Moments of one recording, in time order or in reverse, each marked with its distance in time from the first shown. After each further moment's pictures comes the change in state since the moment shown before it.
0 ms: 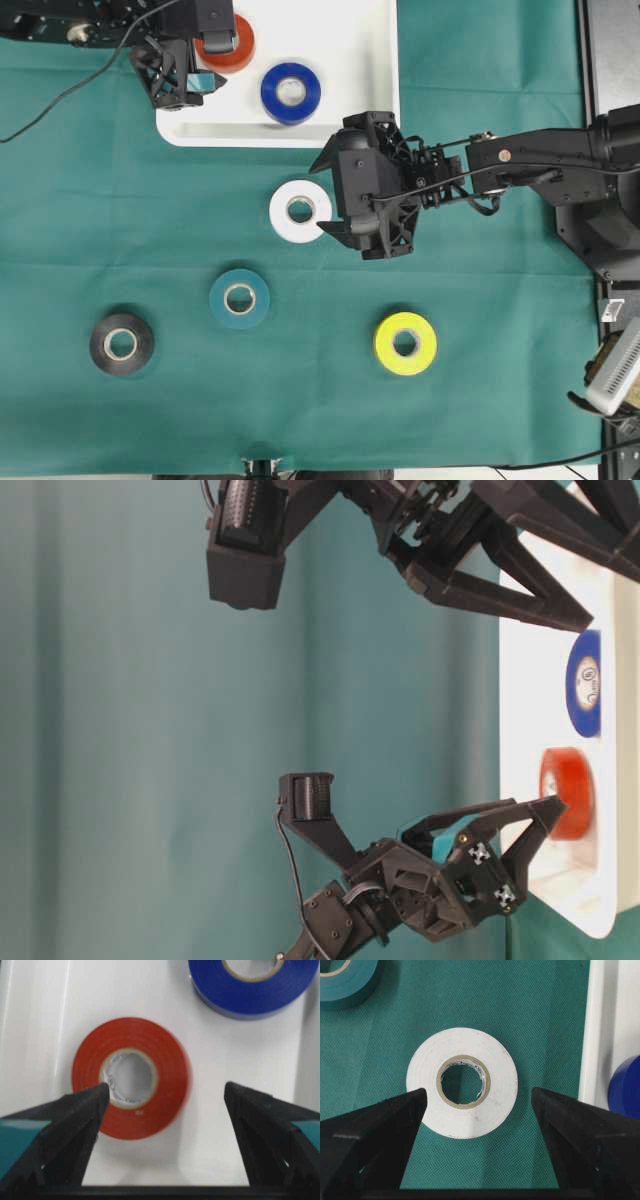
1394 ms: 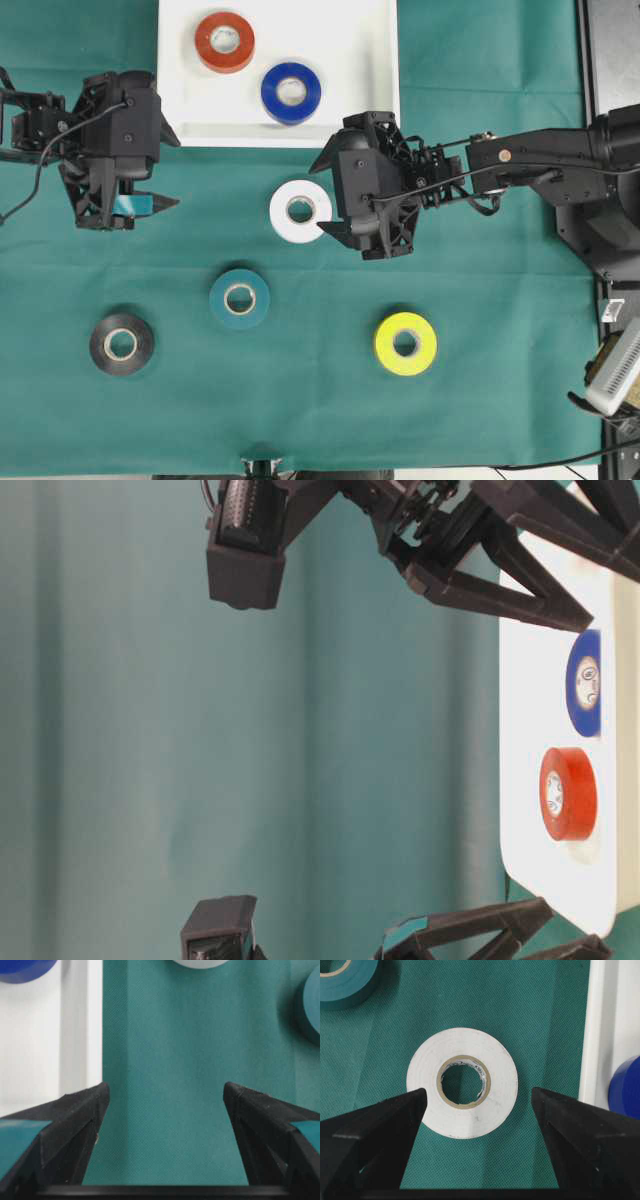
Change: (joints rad) left arm -0.350 -0.307 0.256 -0.002 0.002 -0.258; right arm 0.000 0.000 0.002 0.000 -0.002 0.000
